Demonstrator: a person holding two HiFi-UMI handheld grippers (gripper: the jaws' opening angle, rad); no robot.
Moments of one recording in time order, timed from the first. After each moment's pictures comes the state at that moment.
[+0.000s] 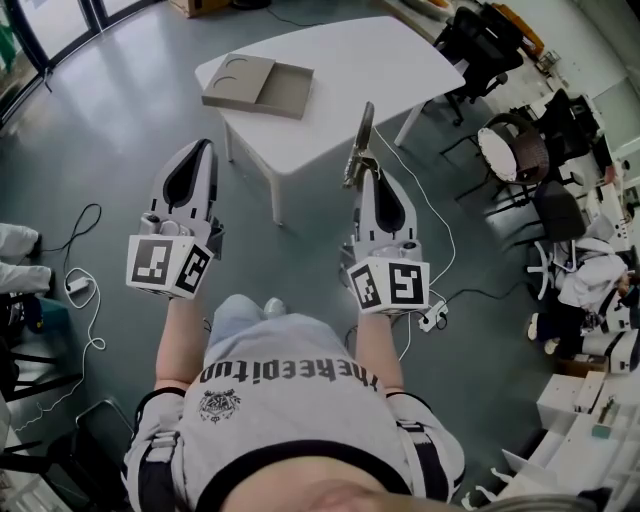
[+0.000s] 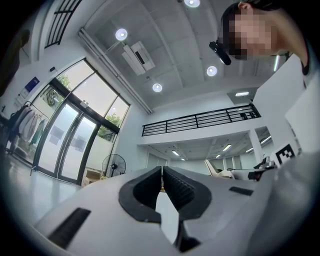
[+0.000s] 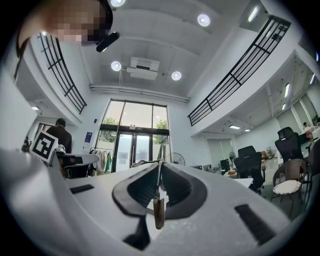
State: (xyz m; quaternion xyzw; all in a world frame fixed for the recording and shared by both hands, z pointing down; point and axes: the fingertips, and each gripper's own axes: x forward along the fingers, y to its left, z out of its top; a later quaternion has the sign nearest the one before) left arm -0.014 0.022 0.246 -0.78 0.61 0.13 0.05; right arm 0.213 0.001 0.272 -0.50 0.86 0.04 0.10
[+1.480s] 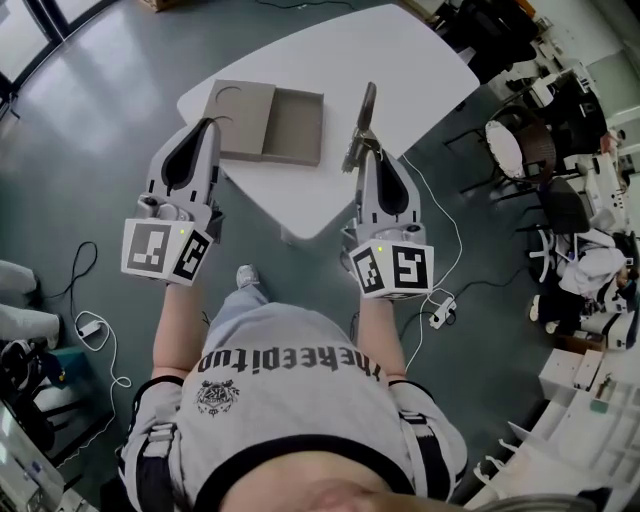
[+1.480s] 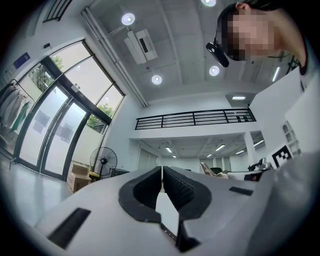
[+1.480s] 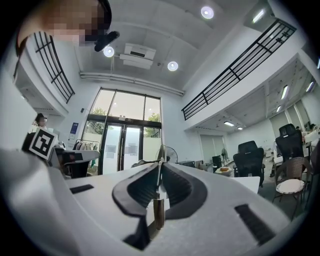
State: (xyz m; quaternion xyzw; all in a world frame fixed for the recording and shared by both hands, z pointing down) left arm -0.126 -0.244 0.255 -0.82 0.56 0.12 0.02; right arm 0.092 -0.243 0.286 -0.55 0.83 0.03 0.06
